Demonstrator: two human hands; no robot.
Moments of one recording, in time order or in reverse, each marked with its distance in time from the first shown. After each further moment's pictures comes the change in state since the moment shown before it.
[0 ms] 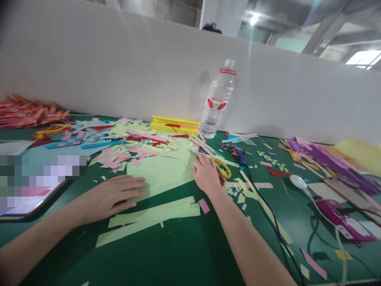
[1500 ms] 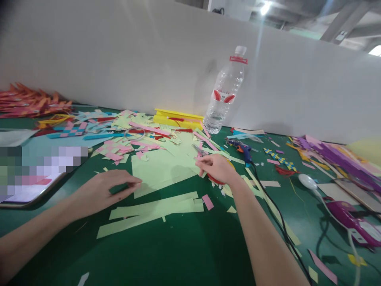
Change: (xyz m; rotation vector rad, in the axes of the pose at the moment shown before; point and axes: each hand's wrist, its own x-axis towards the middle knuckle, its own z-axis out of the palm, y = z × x) left_hand -0.002 0.015 -0.010 -0.314 0.164 -0.318; right_hand -0.001 0.014 -0.062 0.737 -0.423 0.122
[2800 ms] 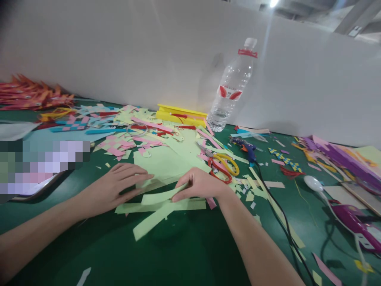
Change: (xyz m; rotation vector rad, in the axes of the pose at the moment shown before) left_hand 0.003 0.001 0.011 0.133 -0.009 0.206; right_hand -0.007 -0.028 0.039 0.343 -0.526 -0.158
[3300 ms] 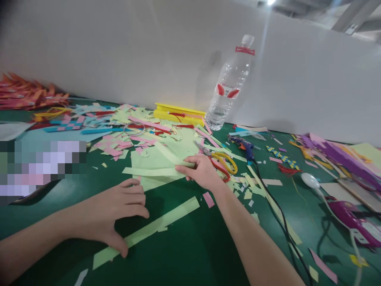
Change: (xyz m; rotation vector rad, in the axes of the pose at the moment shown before) left_hand 0.002 0.025 -0.001 -0.147 -0.203 0.272; right_hand 0.009 0.013 -0.003 -0.041 0.571 -0.075
